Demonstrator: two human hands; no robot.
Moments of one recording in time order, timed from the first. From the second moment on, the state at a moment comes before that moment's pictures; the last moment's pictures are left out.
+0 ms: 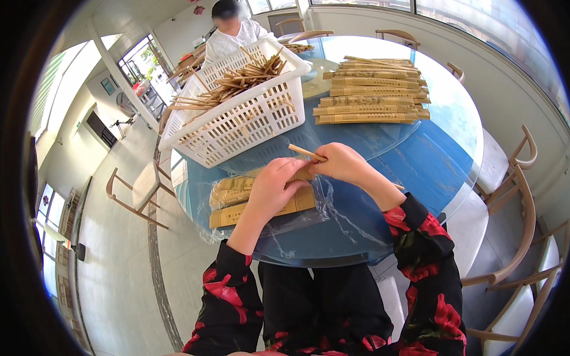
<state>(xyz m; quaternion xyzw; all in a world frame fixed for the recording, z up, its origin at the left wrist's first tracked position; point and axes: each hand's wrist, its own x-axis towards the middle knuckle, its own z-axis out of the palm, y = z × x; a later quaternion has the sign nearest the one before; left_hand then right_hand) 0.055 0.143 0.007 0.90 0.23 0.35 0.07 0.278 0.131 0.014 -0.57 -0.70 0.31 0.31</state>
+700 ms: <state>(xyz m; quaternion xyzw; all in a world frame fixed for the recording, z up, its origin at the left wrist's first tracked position) 0.057 0.136 0.010 0.89 0.26 0.35 0.12 0.277 0.119 0.033 -0.54 -0.63 0.48 0.29</state>
